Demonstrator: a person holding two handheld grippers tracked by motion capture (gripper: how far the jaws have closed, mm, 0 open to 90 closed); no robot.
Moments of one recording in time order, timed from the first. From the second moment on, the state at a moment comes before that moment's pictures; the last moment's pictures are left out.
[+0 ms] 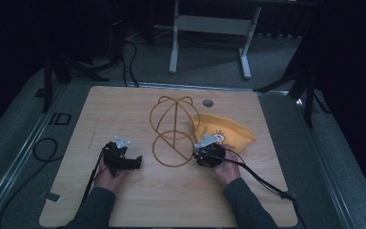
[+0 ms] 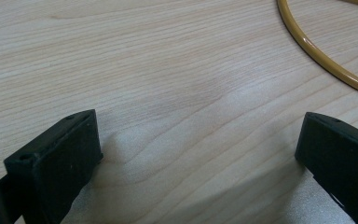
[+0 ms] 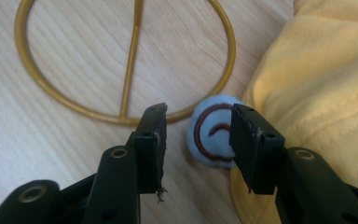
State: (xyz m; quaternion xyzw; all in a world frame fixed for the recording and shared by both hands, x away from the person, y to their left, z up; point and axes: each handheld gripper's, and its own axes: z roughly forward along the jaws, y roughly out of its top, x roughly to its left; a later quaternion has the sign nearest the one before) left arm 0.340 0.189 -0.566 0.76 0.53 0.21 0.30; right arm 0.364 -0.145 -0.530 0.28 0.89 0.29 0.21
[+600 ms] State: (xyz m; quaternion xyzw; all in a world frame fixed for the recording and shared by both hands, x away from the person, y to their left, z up) left arm 0.340 0.189 -0.566 0.76 0.53 0.21 0.30; right arm 0.386 -0.146 -0.544 0.33 0.88 0.27 0.20
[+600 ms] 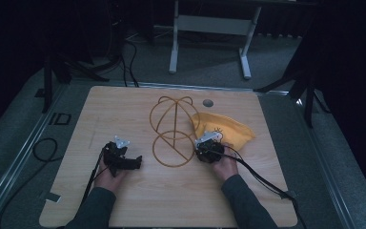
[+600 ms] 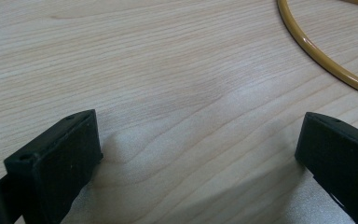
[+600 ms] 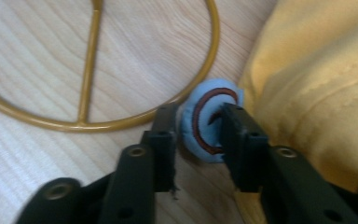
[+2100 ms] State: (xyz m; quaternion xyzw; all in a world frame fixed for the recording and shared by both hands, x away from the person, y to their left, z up) left arm 0.340 0.189 -0.566 0.76 0.53 0.21 0.30; right arm 0.357 -0.185 -0.477 0.28 0.91 0.25 0.16
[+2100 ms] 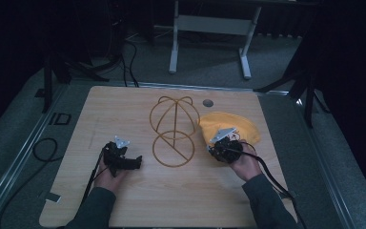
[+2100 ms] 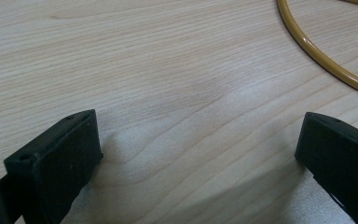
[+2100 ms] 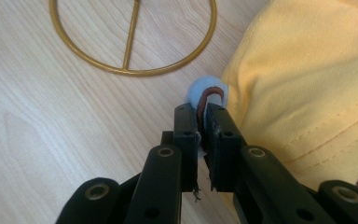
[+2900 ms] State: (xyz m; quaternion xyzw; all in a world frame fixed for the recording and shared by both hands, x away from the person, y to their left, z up) left arm 0.340 0.189 -0.566 0.76 0.53 0.21 0.30; right arm 0.342 -0.196 -0.429 0.25 0.92 0.25 0.18
